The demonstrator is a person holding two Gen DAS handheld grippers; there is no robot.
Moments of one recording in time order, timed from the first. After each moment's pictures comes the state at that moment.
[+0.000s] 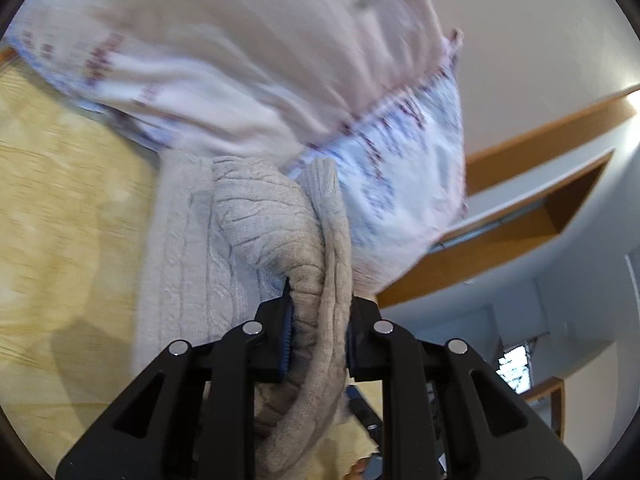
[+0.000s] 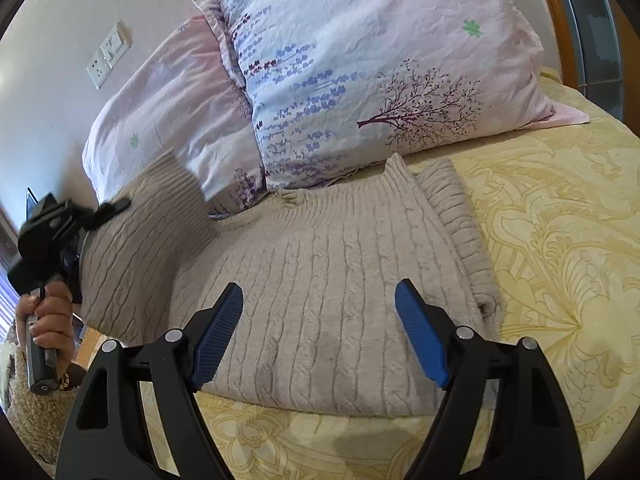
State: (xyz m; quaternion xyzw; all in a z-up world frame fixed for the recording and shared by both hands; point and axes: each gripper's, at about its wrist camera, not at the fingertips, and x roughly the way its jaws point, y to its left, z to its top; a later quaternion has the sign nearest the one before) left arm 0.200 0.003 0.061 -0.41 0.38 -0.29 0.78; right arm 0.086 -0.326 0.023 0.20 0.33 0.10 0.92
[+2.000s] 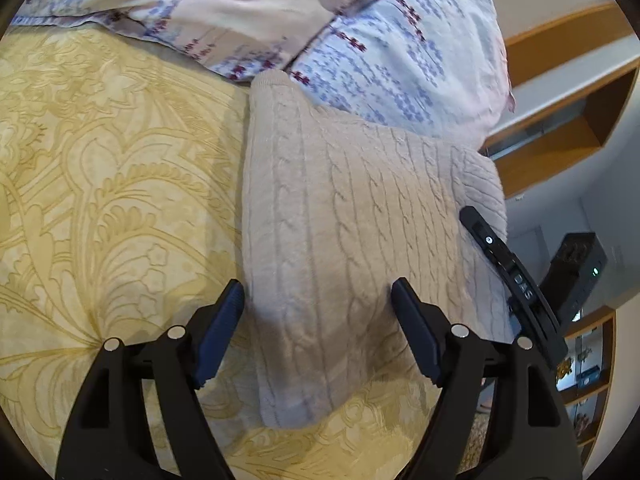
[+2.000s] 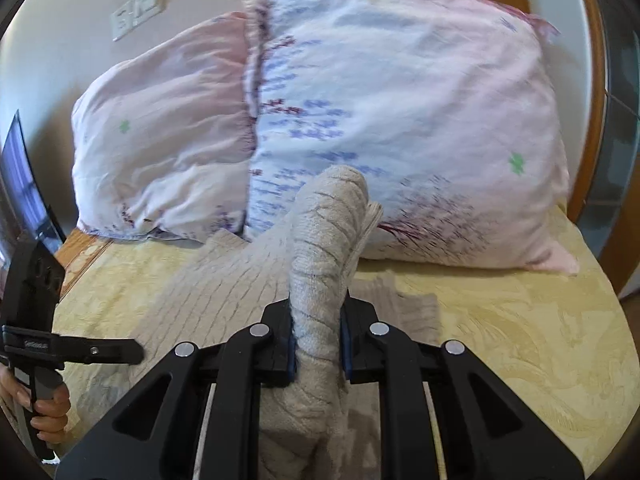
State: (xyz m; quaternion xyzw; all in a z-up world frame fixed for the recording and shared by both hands) left arm 0.177 -0.047 -0.006 -0.27 0.48 -0.30 0.78; right arm 0.147 -0.316 0.060 0.03 0.30 0.08 0.95
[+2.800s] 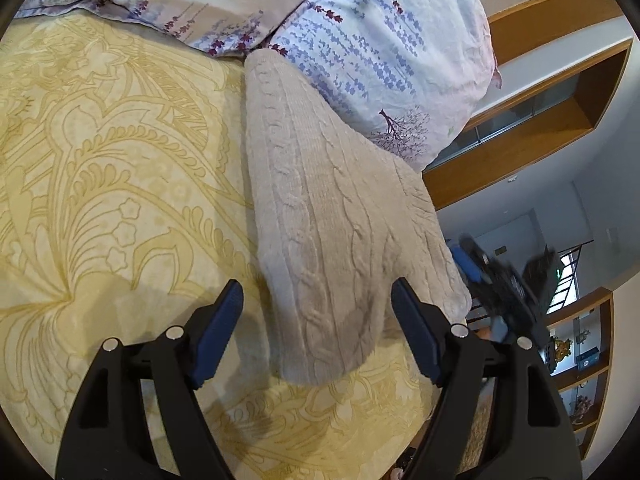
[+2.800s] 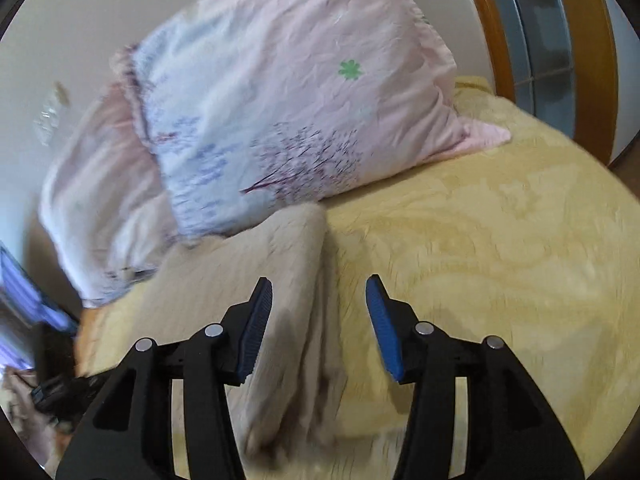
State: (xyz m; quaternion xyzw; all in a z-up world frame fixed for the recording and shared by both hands) left arm 0.152 -0.062 -0.010 -0.26 0.48 -0.32 0.77; right arm 0.078 -0.422 0.032 0.23 0.33 0.04 0.92
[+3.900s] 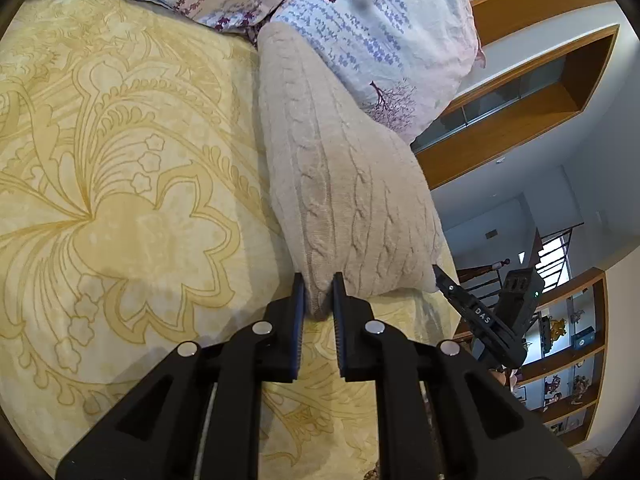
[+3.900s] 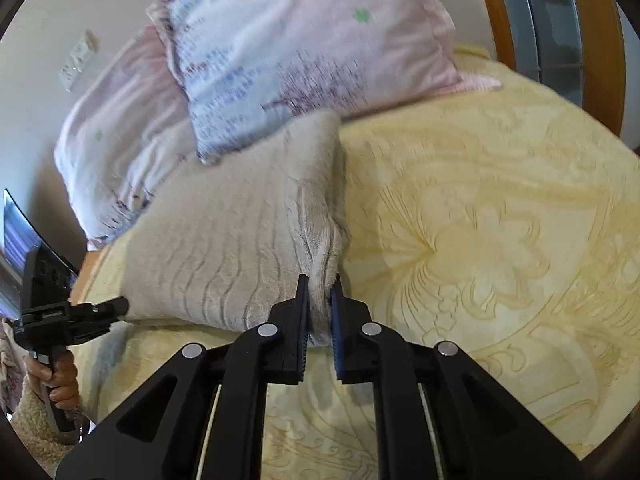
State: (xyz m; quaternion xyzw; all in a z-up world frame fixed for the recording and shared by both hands) left arm 0.118 -0.048 -0.024 -0.25 0.49 -0.35 0.76; right arm 0.034 -0.393 -0.009 0.19 0.37 0.04 0.91
